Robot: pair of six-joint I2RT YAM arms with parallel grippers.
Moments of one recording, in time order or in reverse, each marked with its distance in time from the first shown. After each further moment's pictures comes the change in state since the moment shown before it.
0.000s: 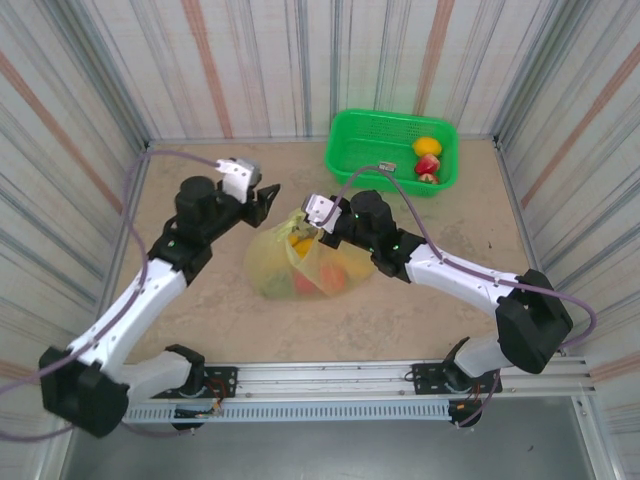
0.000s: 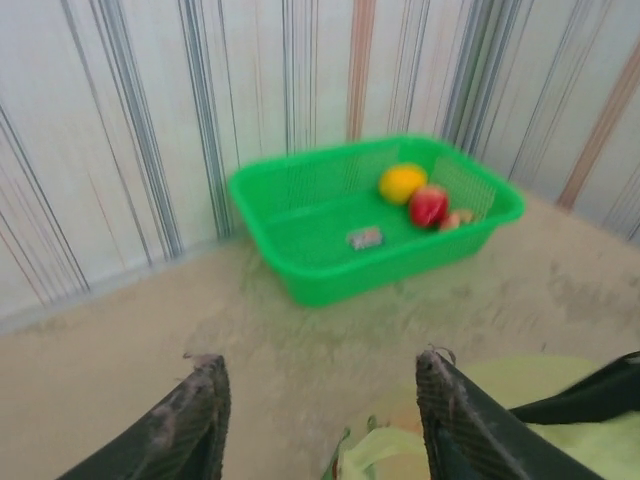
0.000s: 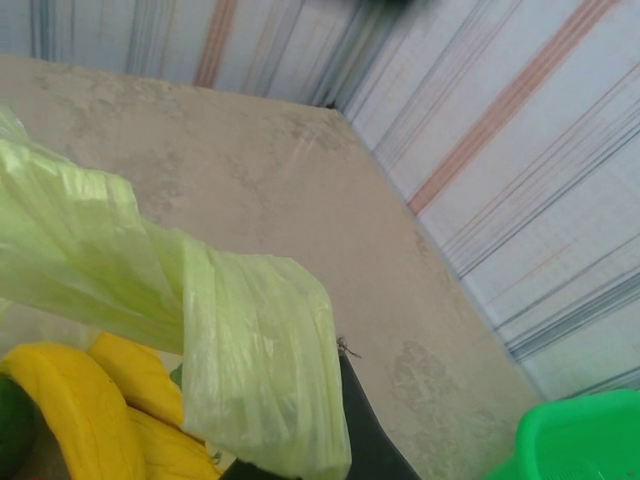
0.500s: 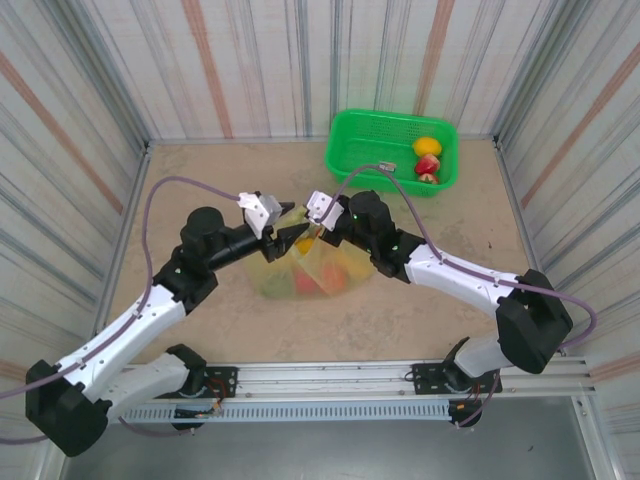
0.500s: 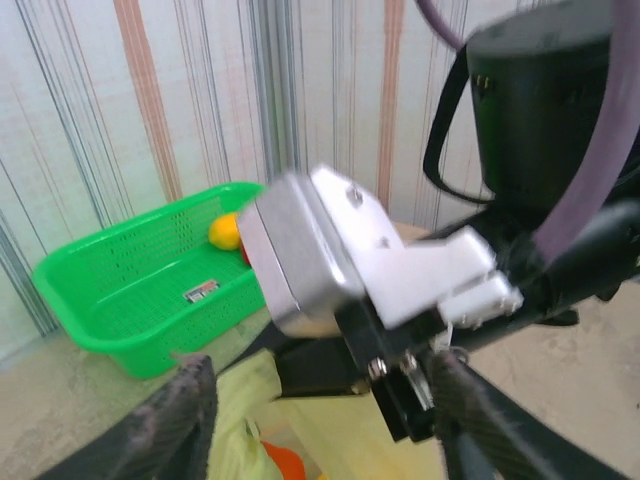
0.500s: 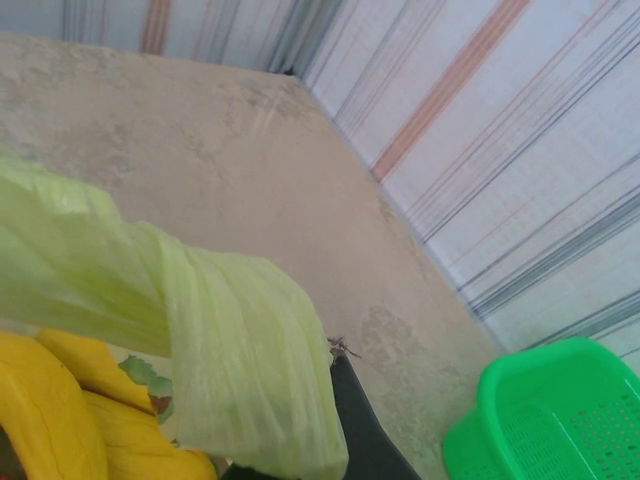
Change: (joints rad) left arm -0.173 -0.201 -0.156 0.156 0.189 0.039; right arm 0.012 0.000 0.002 -0.011 0.126 0.007
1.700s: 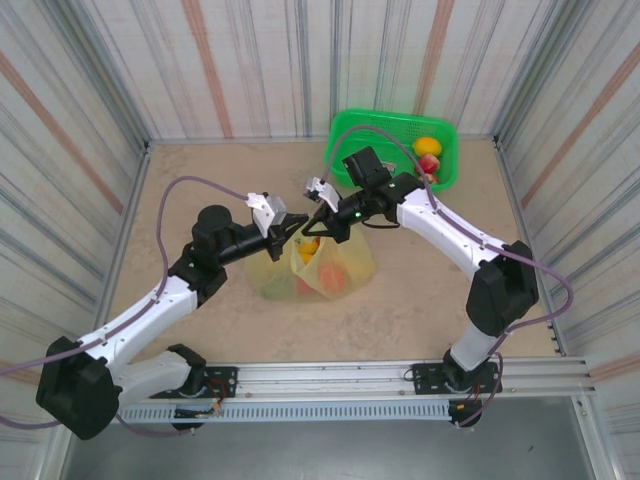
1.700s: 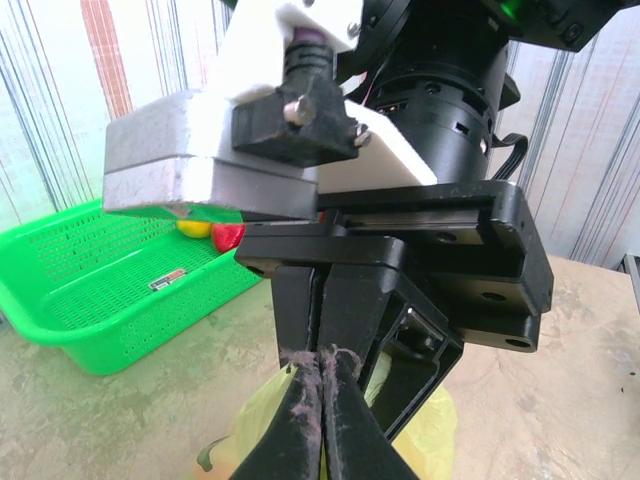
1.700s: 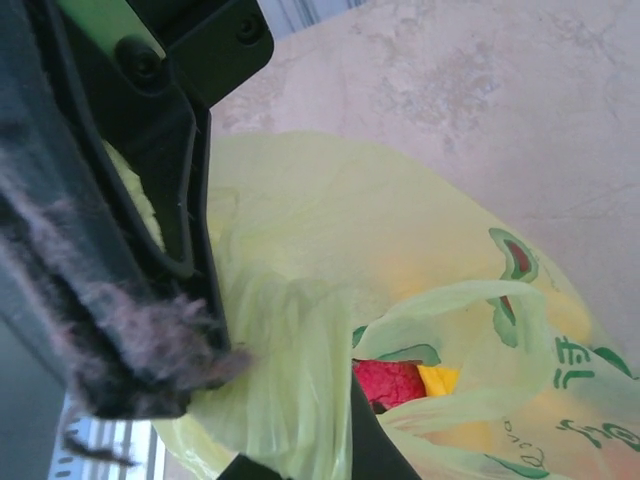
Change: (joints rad) left arm 0.039 0.124 -0.084 0.192 0.116 -0.022; right arm -0.174 0.240 0.529 -0.916 -0.794 0.137
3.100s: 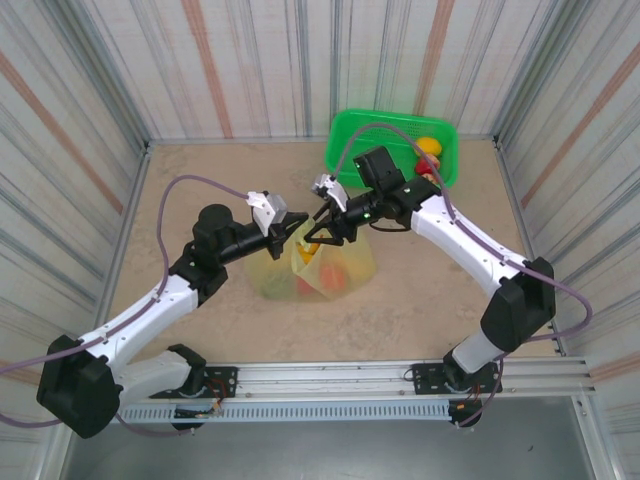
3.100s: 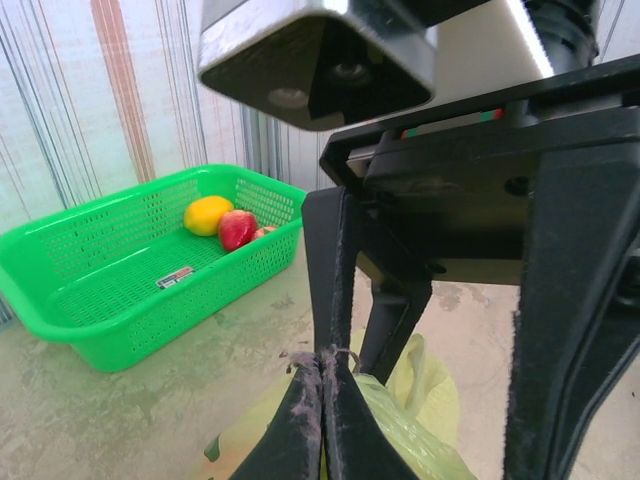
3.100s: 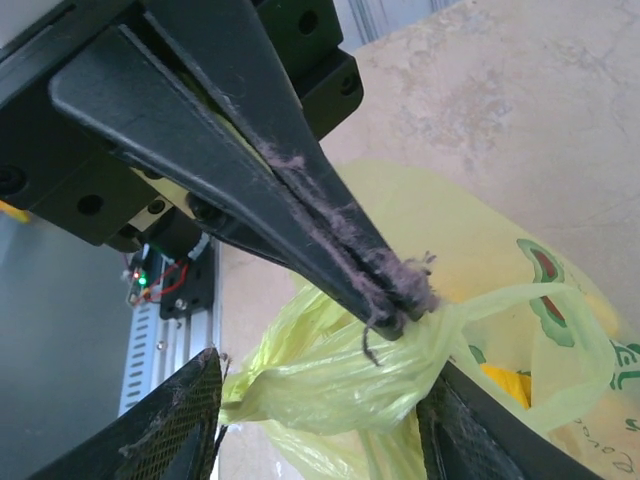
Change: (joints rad) left arm 0.000 0.010 0.006 0.000 -0.014 -0.001; right arm -0.001 -0.096 -0.030 -0.003 -0.037 0.107
